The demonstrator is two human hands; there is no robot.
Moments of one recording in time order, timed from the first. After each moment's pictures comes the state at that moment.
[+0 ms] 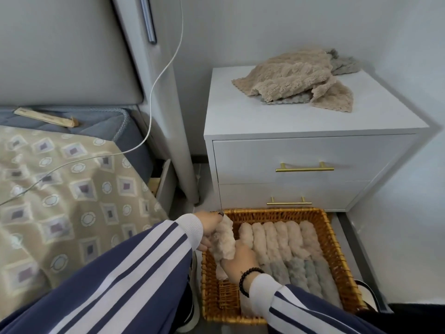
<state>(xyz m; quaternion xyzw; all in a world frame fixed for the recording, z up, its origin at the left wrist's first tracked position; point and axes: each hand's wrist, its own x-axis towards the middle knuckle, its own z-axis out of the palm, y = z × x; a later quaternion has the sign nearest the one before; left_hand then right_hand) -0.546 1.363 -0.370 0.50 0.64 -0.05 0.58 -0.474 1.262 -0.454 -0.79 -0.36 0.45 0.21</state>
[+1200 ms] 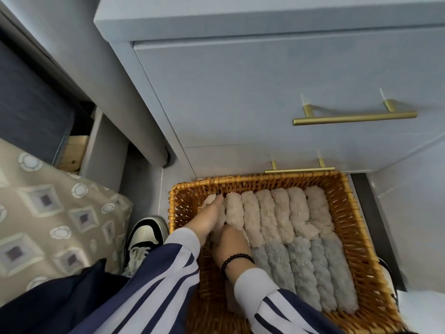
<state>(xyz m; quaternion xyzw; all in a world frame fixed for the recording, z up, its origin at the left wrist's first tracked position) -0.478 1.395 -0.594 0.35 0.62 -0.03 0.70 -0.437 1.312 -0.588 -0.82 -0.34 0.45 0.09</state>
